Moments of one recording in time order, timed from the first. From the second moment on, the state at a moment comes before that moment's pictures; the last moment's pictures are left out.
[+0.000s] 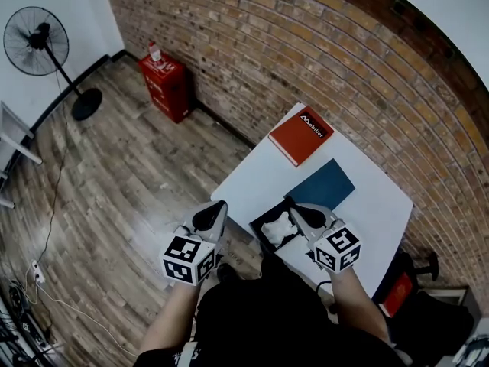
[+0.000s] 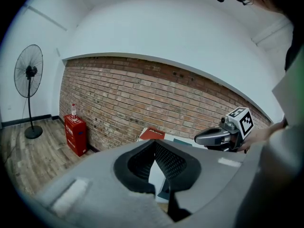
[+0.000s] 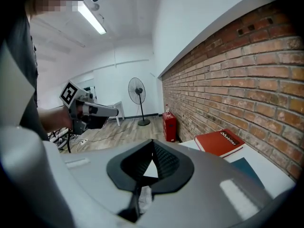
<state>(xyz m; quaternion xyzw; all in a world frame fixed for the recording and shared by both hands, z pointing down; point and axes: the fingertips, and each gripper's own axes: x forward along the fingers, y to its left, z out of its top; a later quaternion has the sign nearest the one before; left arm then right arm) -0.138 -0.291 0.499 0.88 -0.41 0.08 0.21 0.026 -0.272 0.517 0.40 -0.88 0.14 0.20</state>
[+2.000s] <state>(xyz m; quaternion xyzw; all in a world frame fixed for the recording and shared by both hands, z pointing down) -0.110 -0.303 0.546 0.87 -0.41 0.09 0.26 0.057 -0.253 0.738 0.23 -0.75 0.15 0.60</state>
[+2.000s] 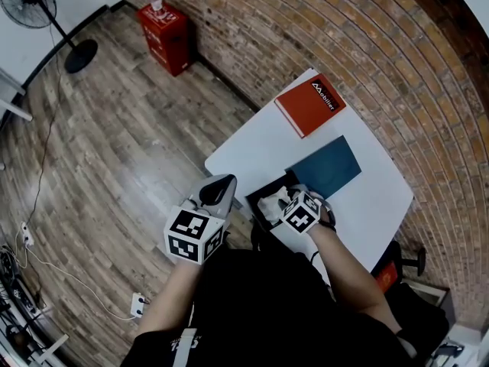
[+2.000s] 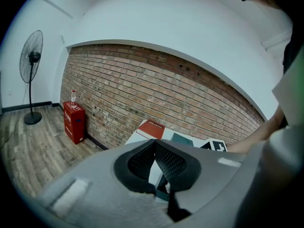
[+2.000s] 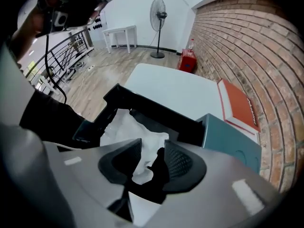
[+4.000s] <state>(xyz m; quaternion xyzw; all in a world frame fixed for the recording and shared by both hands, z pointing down) -0.055 -0.280 0.451 0.90 -0.40 0.06 0.17 0.131 -0.260 0.516 0.42 -0.87 0.18 0.19</state>
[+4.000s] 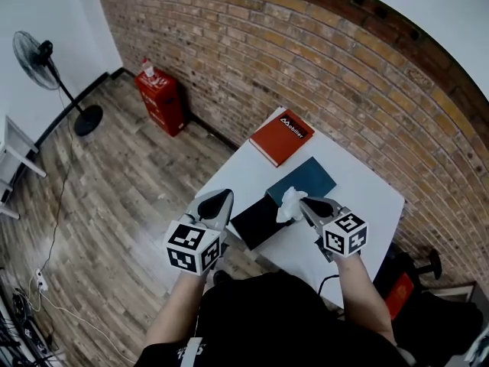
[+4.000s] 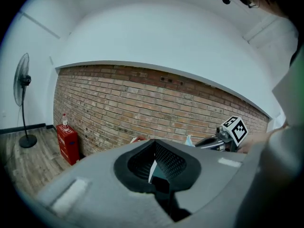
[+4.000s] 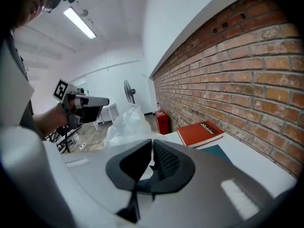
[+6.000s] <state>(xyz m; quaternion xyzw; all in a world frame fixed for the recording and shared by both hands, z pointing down) -0.052 -0.306 0.416 0.88 -0.46 0.07 0.13 0.182 -0.225 0.433 0.42 -0.90 0.12 0.04</state>
